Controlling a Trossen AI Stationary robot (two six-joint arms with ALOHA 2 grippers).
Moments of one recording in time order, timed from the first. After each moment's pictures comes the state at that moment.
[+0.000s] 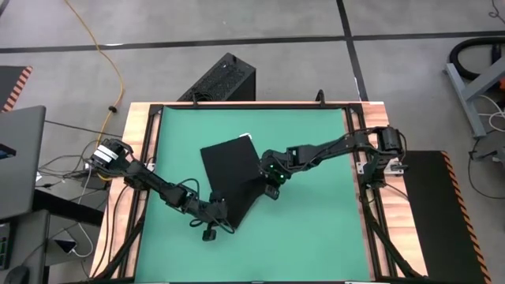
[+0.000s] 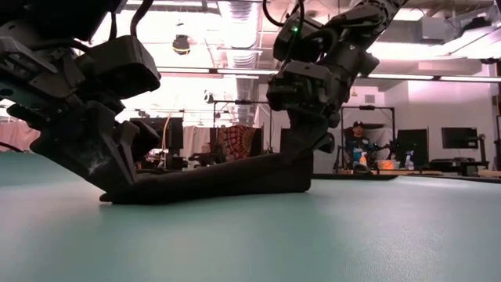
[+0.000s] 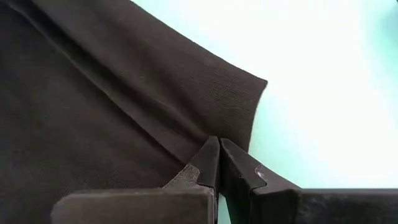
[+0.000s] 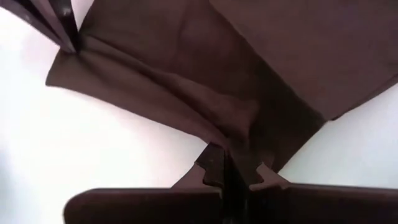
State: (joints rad) left arm -0.46 1.68 0.59 0.29 -0.08 -0.40; right arm -0.05 1.76 1.04 -0.27 -0.21 0.41
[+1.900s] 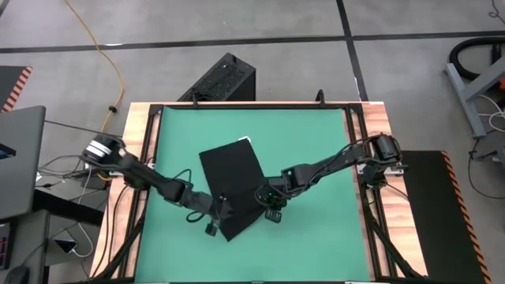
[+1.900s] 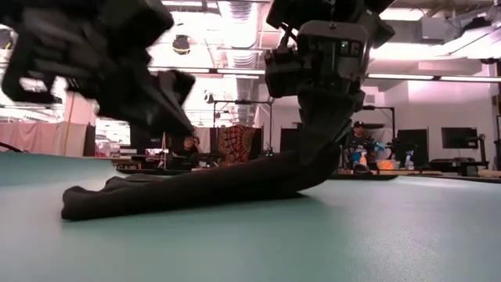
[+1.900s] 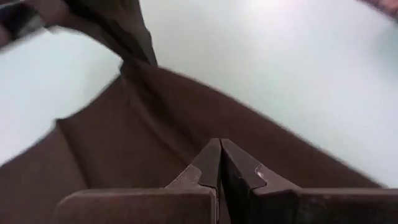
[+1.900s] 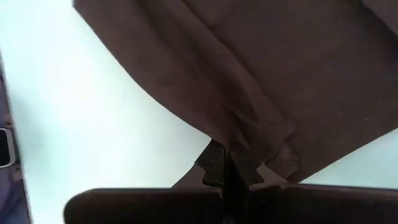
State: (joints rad) left arm -0.38 1.62 0.59 0.53 -0.15 0.10; right arm 0.18 1.81 1.15 -0.37 -0.20 0.54
